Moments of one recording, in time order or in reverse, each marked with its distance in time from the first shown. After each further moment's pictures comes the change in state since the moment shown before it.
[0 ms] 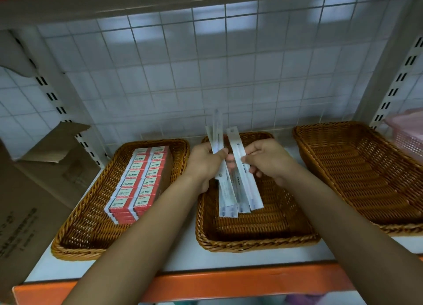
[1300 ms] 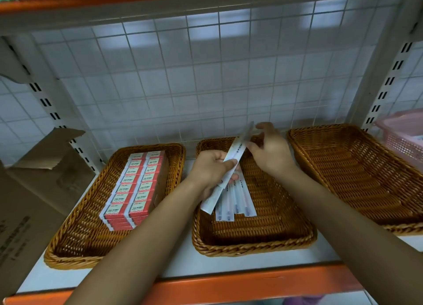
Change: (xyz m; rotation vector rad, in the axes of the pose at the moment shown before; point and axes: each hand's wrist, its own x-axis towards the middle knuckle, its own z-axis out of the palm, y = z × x) left_hand -0.007 0.000 0.011 0.085 -0.168 0.028; right_hand 0.014 0.004 -0.009 -0.298 0.379 -0.237
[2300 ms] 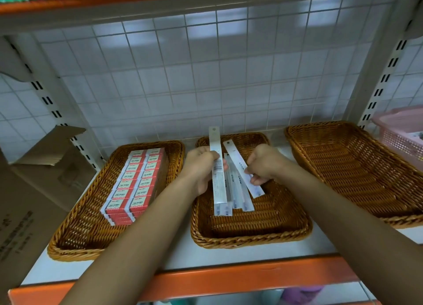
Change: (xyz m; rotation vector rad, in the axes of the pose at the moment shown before) left_hand -0.003 0.004 -0.006 -0.327 0.187 -0.169; right_hand -0.005 0.000 0.004 -0.085 -0.499 0.368
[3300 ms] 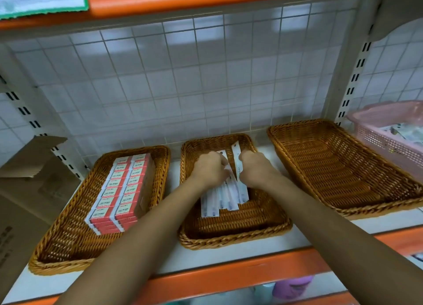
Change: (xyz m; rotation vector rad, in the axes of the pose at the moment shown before) left_hand 0.025 -0.018 0.029 1.295 -0.168 0.449; right_hand -0.028 0.010 0.001 -0.330 0.180 -0.140
